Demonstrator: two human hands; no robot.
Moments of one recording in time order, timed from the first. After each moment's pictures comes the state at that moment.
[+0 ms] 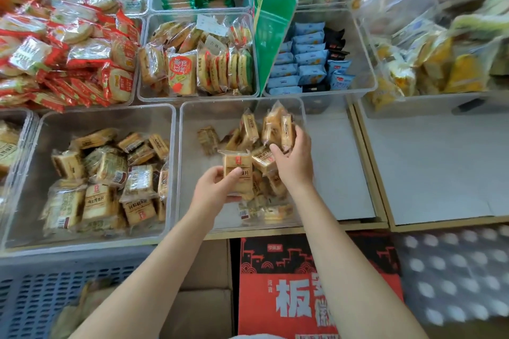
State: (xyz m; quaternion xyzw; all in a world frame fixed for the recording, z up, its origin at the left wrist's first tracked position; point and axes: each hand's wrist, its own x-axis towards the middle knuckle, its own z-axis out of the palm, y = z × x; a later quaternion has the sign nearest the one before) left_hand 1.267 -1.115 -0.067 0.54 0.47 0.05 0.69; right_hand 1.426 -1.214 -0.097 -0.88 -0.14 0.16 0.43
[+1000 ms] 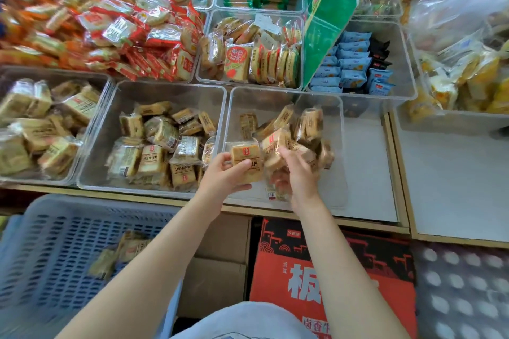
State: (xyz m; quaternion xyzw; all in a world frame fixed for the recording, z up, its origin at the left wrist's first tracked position) left_hand 1.191 -1.112 -0.033 0.47 0.47 0.11 0.74; right_hand 1.321 -1.219 -0.053 -0.65 -0.02 0.44 0.61
